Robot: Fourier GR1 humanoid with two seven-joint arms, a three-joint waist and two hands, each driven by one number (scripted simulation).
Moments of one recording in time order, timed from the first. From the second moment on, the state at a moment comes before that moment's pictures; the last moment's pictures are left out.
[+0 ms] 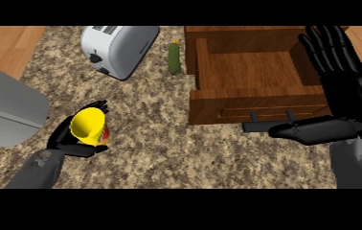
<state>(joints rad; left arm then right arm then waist) -0.49 0.34 0.10 -0.25 -0.10 -0.53 -0.90 -0.32 -0.20 -0.10 -1.85 -0.13 0.17 0.13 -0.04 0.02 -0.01</state>
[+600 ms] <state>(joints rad) -0.49 0.29 0.17 -0.33 -0.04 -0.33 -1.05 -0.30 -0.22 -0.12 -1.84 -0.13 0.18 0.12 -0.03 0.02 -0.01</state>
